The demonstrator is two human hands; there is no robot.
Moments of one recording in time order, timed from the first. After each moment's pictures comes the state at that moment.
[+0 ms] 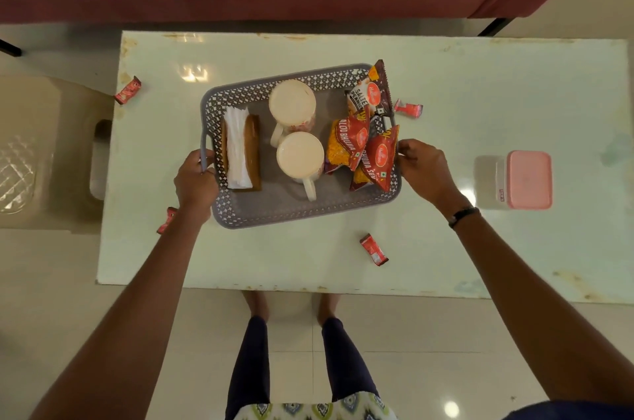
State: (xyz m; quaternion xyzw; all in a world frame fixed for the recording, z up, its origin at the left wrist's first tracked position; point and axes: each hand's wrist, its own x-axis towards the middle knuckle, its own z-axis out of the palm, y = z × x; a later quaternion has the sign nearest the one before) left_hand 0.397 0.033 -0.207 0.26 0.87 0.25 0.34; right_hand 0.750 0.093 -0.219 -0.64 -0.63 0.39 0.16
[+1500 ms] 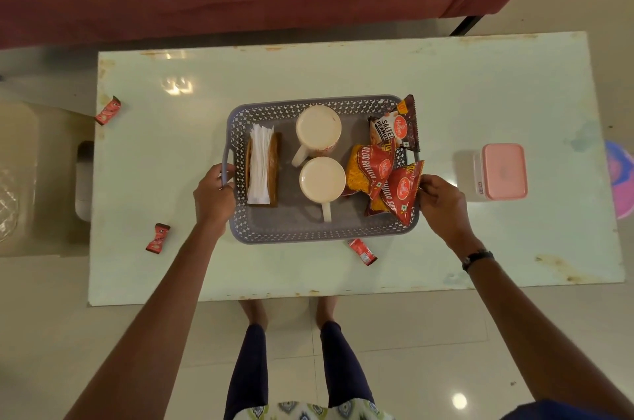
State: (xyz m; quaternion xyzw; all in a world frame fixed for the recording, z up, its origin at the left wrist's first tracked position) left_hand 0.445 0.035 -0.203 0.34 0.83 0.22 0.38; right_hand 0.802 0.029 -0.212 -0.71 -0.55 0.38 0.22
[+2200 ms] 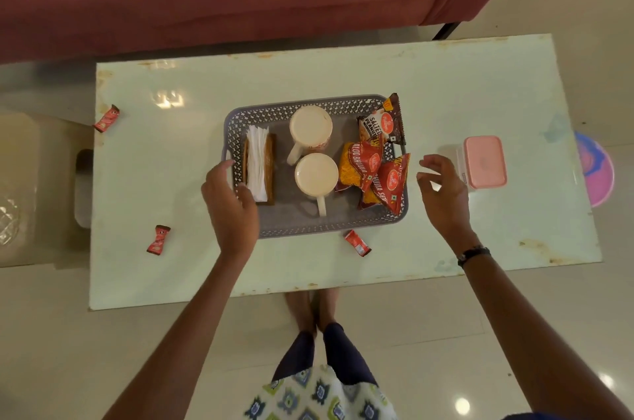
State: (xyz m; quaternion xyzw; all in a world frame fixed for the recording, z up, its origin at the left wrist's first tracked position) left_hand 0.488 -0.005 -0.174 0.49 0.79 0.32 0.20; right_hand 0.801 0.017 -0.183 -0.74 -0.53 0.31 0.28
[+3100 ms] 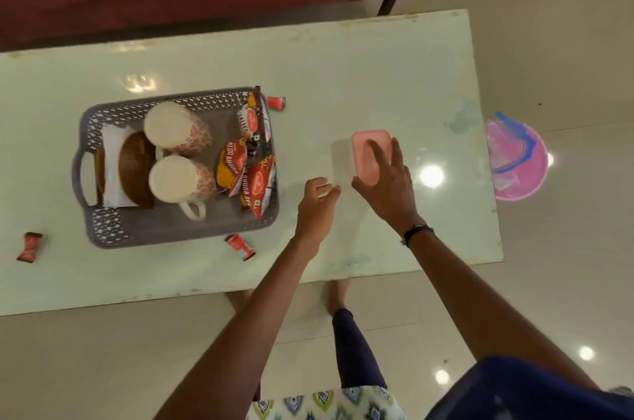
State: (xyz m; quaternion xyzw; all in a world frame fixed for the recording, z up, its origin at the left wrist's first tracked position) left_hand 0.828 0.017 -0.210 0.26 0.71 0.23 0.62; right_hand 0.965 0.046 -0.221 -0.73 -0.60 0.31 0.07
